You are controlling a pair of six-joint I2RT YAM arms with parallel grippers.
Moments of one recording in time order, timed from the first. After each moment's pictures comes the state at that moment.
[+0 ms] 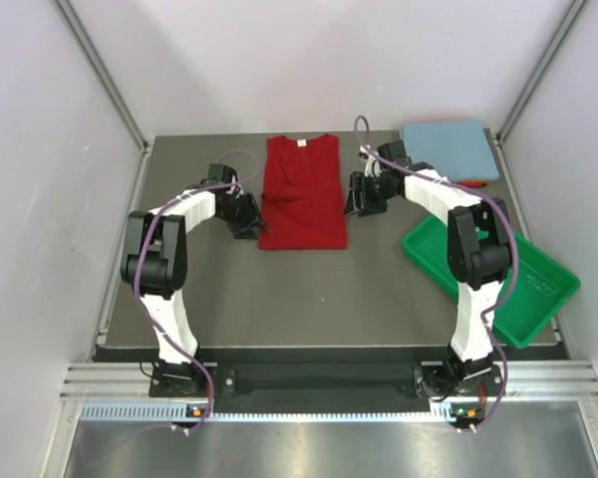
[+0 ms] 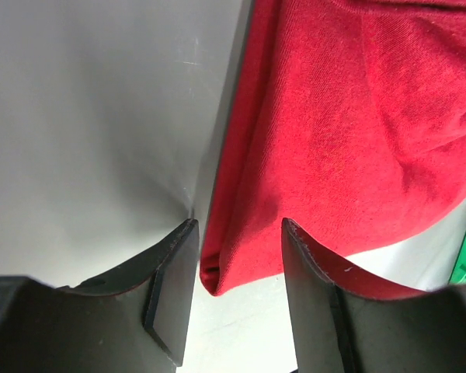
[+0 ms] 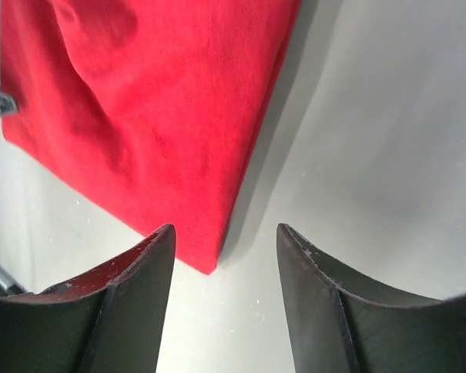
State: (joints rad) left arm -0.14 1.94 1.30 -0.47 0.37 -0.56; right arm 0.31 2.02 1.55 -0.51 -0.44 0.23
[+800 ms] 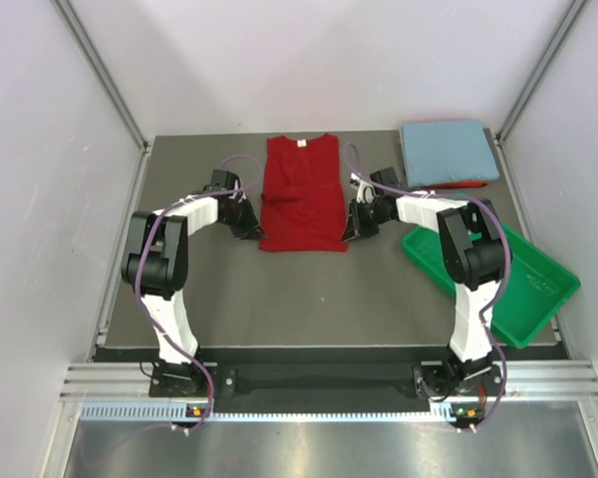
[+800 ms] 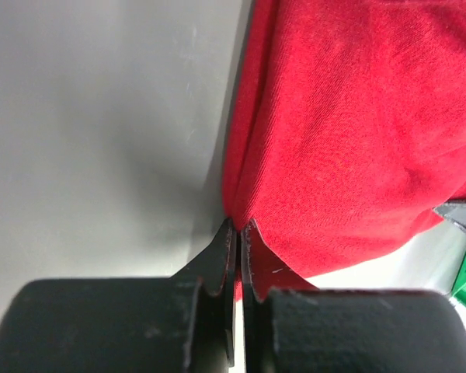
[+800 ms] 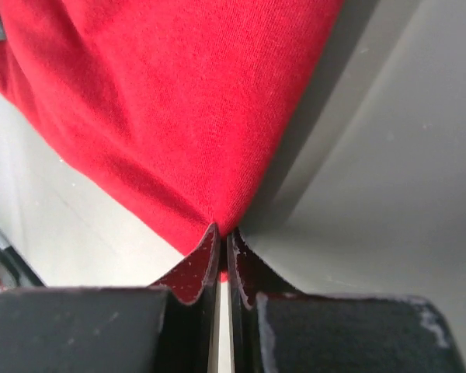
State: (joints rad) left arm -0.16 1.95 1.24 -0.39 0.38 -0.56; right arm 0.36 2.04 1.31 -0.32 -0.56 0.24
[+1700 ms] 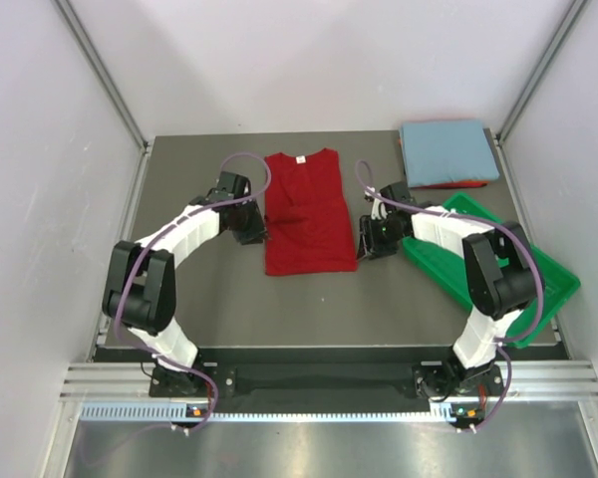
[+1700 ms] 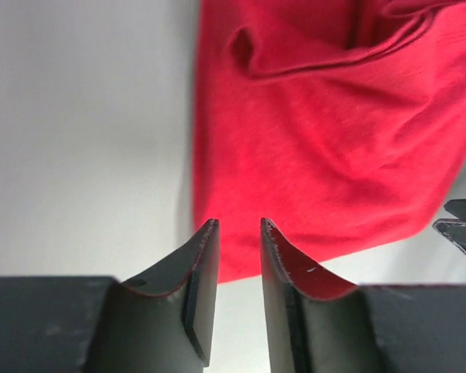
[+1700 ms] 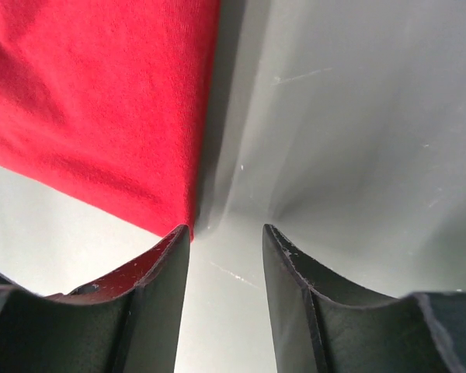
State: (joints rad) left arm -0.29 1.66 1.12 -0.47 0.17 -0.61; right arm 0.38 1.76 1.06 -0.42 -0.33 0.24
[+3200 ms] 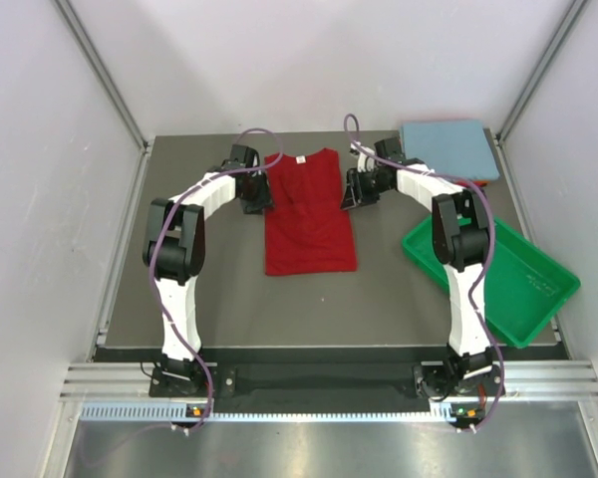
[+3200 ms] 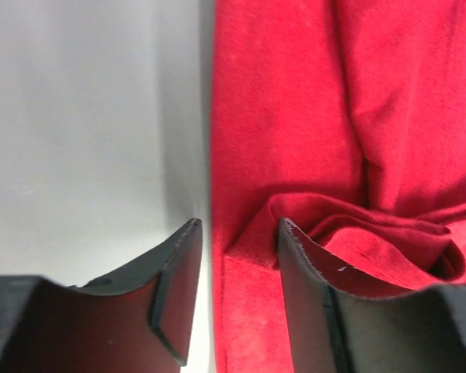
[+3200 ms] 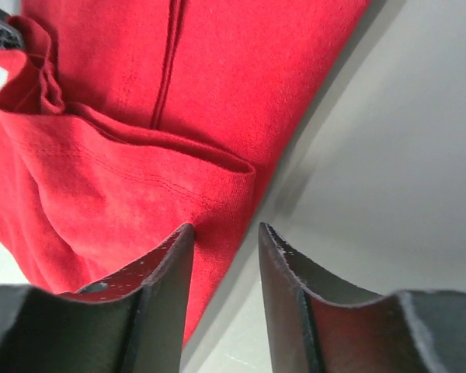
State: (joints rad) left arm -0.23 2.12 1.59 -0.47 0.16 -0.44; right arm 0.28 2.25 1.74 -0.46 -0.59 0.05
